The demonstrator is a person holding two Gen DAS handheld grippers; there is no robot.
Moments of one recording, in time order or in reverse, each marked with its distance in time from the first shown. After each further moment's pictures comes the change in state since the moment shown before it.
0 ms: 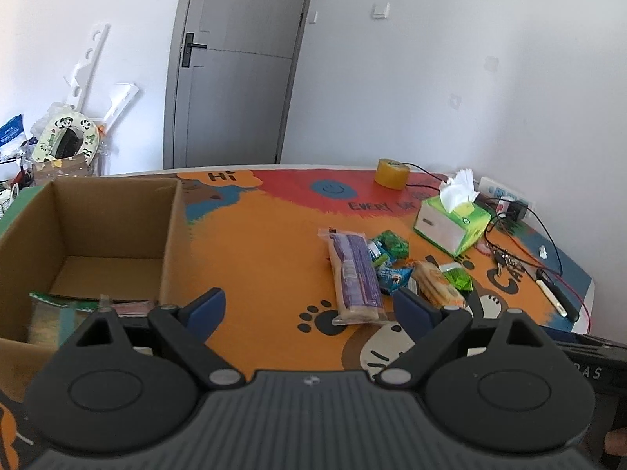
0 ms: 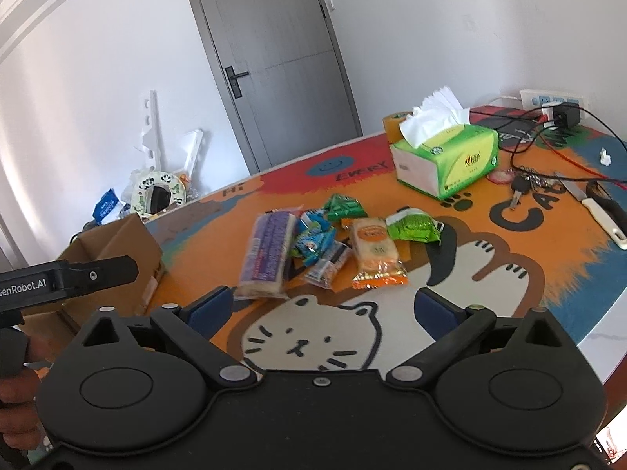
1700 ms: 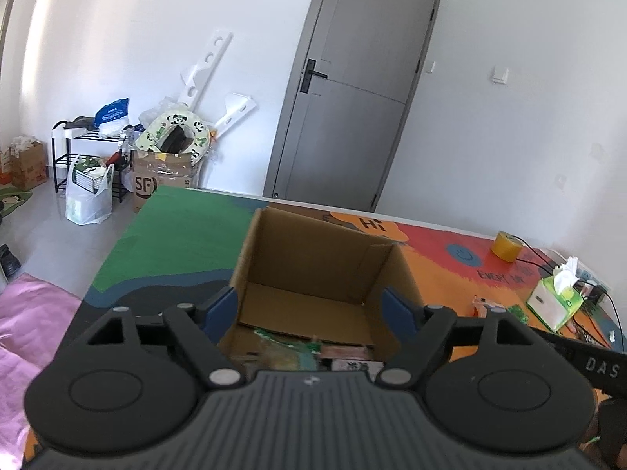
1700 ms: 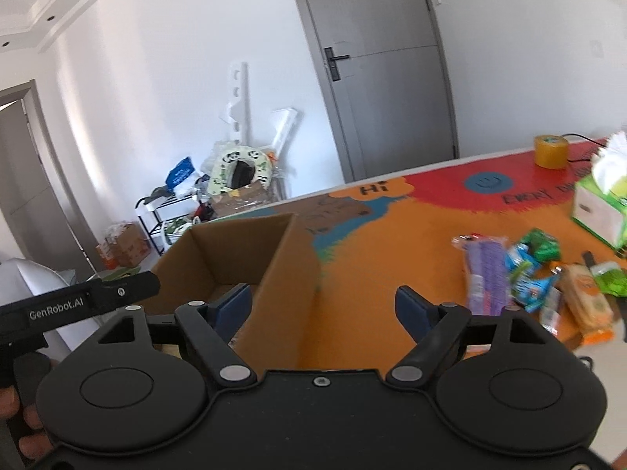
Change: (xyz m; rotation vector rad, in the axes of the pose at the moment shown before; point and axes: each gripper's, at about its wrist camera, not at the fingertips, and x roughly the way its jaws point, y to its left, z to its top) left arm -0.061 0.141 0.023 -0.204 -0.103 0.236; right arm 0.034 0.158 0.026 -0.138 0.034 0.188
